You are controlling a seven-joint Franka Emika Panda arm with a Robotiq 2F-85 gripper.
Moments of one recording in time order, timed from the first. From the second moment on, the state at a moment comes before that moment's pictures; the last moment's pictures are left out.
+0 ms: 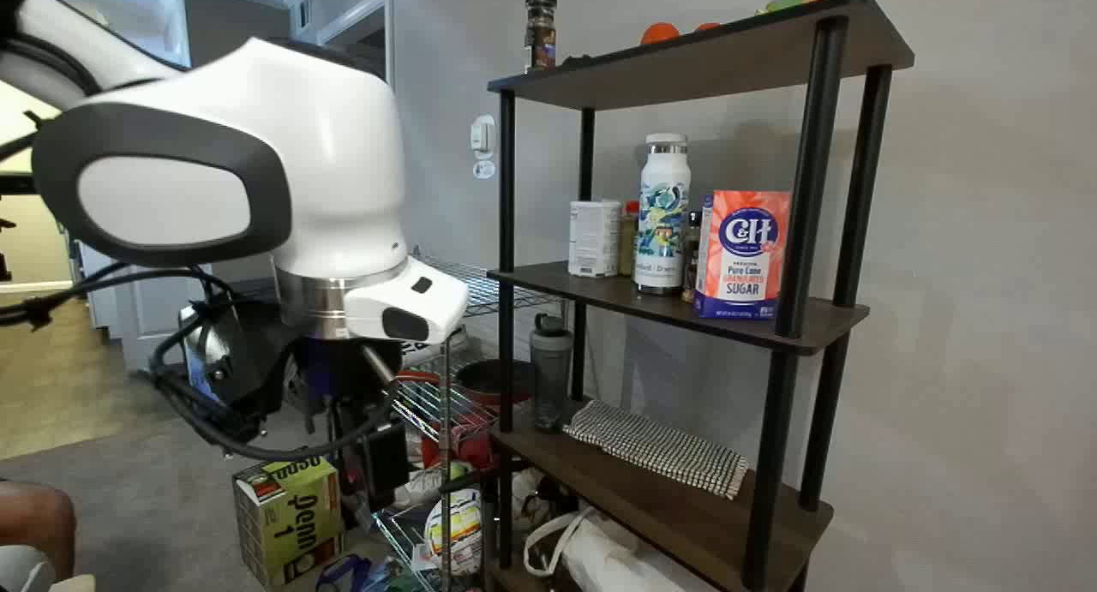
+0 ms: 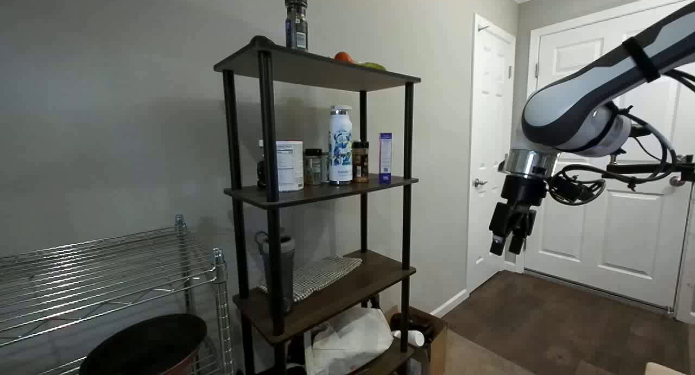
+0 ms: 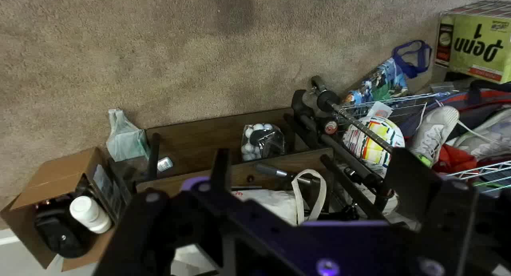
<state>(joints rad) -0.02 -0.62 -0.33 -2.76 0.08 2.21 -0.29</state>
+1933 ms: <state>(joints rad) 0.02 -0.49 0.11 -2.56 -0.01 2.90 0.00</state>
